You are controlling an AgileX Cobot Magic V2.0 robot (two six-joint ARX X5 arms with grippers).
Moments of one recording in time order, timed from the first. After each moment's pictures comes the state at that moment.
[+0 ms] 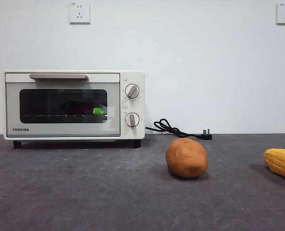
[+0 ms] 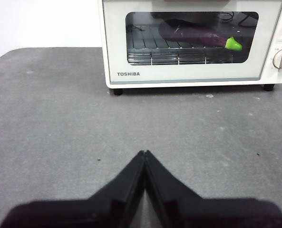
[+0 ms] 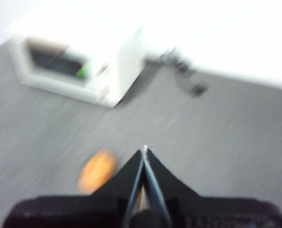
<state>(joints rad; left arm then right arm) -0.01 0.02 0.02 -0.18 -0.02 -0.03 0.49 0.57 1.31 -1.06 0.16 -0.04</state>
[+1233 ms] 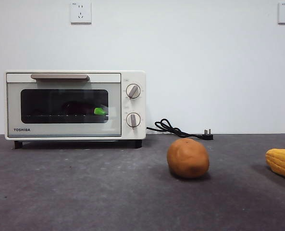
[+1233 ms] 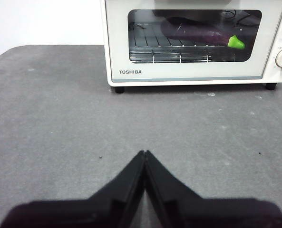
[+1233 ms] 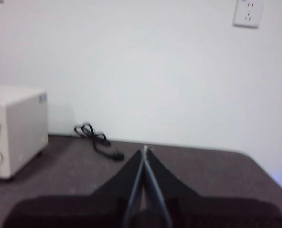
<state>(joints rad) -0.01 0.02 0.02 -0.18 -0.02 -0.04 -0.06 0.01 0.30 -0.16 -0.07 -0.13</state>
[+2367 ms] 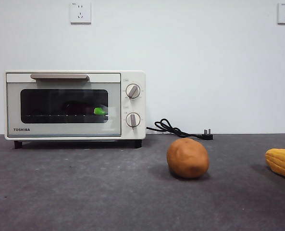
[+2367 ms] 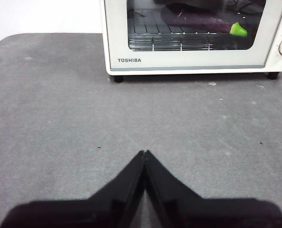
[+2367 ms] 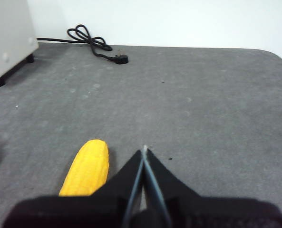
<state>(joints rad) -0.01 0.07 0.02 -0.17 -0.02 -0.04 -0.06 0.01 0.02 -0.18 -0.07 -0.08</state>
